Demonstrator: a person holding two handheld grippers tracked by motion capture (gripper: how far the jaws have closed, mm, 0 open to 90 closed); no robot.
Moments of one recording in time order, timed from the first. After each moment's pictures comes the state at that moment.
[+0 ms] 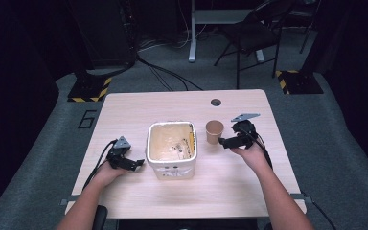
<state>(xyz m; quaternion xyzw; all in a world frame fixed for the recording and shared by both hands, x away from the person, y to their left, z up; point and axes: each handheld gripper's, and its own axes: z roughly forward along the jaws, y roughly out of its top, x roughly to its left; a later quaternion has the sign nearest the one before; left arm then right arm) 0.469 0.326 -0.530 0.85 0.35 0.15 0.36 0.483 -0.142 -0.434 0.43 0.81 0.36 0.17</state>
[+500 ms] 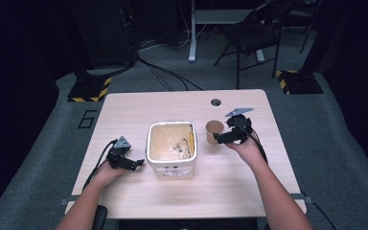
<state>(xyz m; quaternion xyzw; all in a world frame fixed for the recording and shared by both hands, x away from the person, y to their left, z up) 0.469 0.327 -0.530 0.85 0.35 0.15 0.36 0.495 -0.124 -0.422 0.43 0.81 0.36 0.18</state>
